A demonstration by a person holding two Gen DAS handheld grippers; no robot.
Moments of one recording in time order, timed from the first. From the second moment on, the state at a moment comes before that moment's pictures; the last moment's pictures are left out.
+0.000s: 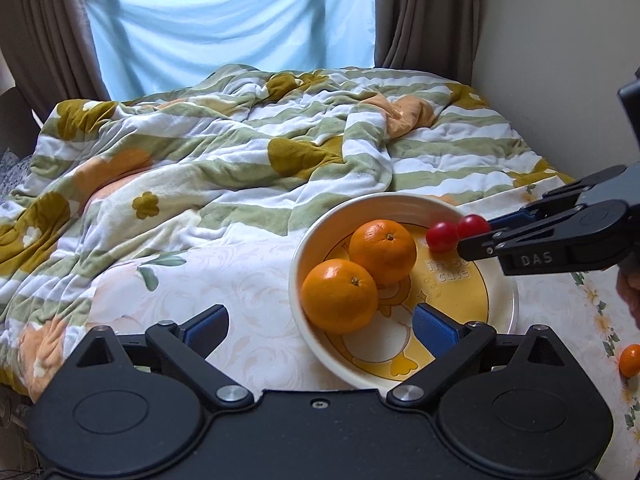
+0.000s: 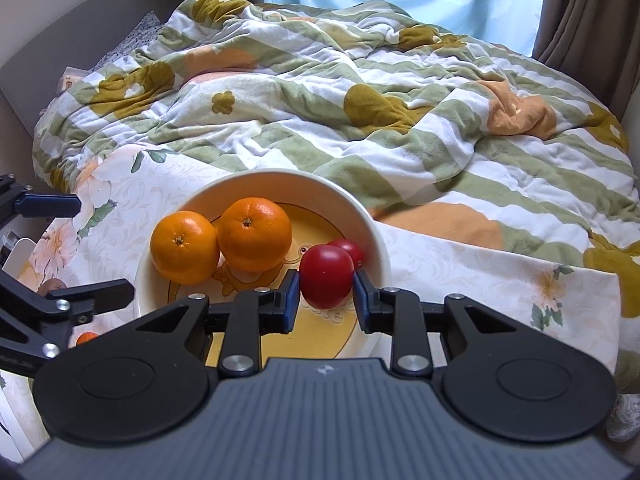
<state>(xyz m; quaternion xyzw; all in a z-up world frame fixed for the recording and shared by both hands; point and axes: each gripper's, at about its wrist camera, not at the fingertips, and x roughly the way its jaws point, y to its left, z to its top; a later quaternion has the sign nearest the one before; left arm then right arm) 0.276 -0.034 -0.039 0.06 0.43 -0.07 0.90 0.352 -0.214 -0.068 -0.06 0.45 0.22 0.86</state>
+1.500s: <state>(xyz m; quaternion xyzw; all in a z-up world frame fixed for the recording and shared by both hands) 0.072 -0.033 0.030 0.01 0.33 -0.01 0.94 0.164 -0.247 0.034 -0.07 0.31 0.18 0.93</state>
